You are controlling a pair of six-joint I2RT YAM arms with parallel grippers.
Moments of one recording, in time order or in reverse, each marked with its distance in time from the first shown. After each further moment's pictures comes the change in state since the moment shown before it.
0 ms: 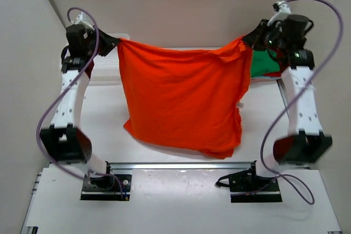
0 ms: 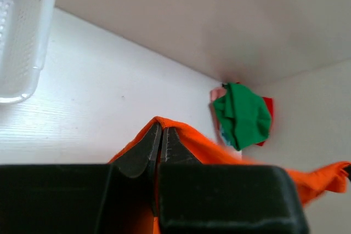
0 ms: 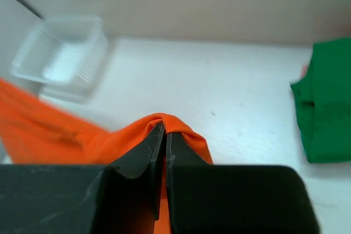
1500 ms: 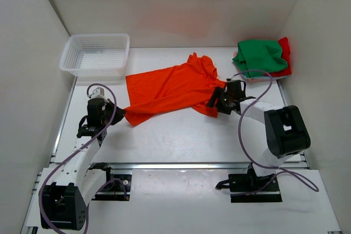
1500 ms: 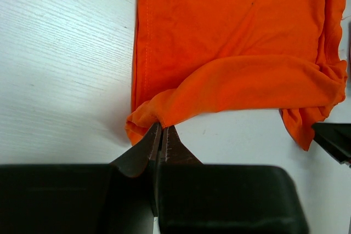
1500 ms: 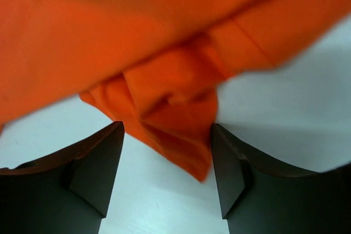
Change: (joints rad) left arm -0.091 -0.580 -1.056 0.115 -0.223 0.089; right arm 0.304 0.185 -0.941 0.451 0.320 0.306
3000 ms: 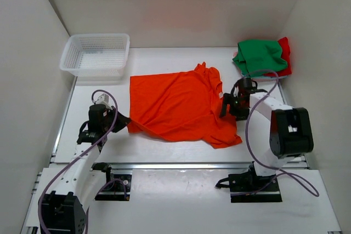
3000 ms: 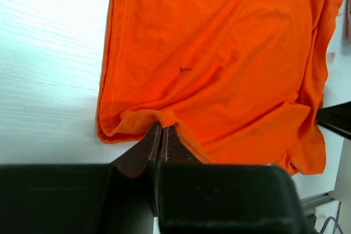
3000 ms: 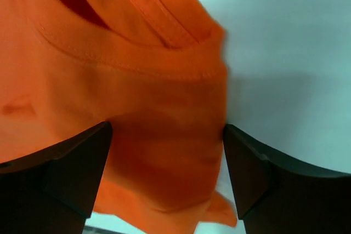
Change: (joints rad) left arm -0.021 -0.092 -0.062 -0.091 0.111 -0.010; right arm -0.155 -0.025 0.100 -0.448 -0.005 -0.288
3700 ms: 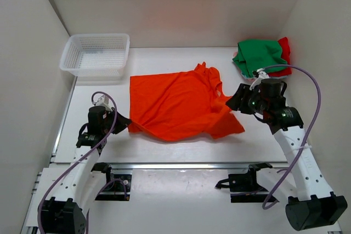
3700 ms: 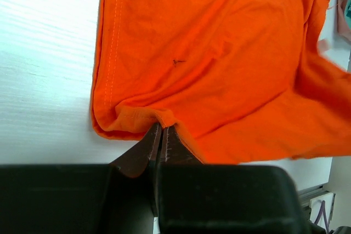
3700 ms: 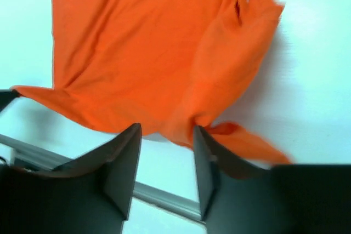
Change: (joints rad) left arm -0.005 -0.050 -0.016 -0.021 0.018 -0.011; right arm 0.074 -0.653 0.085 -0.210 -0.067 0.128
